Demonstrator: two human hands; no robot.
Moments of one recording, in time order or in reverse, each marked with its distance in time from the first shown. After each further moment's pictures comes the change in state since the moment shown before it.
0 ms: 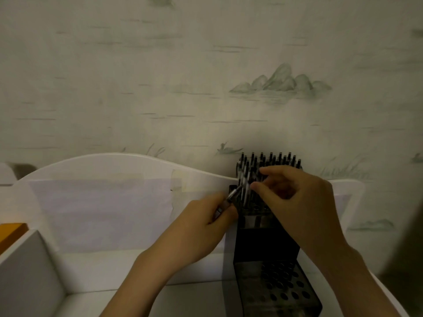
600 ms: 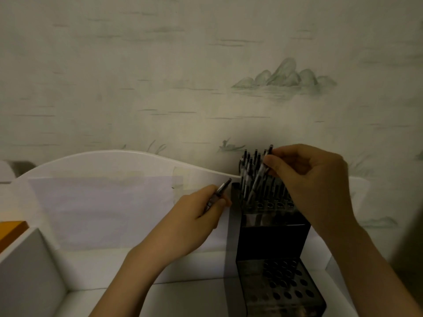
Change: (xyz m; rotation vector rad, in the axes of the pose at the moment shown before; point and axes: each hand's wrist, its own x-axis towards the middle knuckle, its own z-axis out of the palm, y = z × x) left_hand 0.003 -0.016 -0.011 -0.104 0.024 0.021; right_hand 0.027 -0.002 -0.004 0.124 0.108 0.026
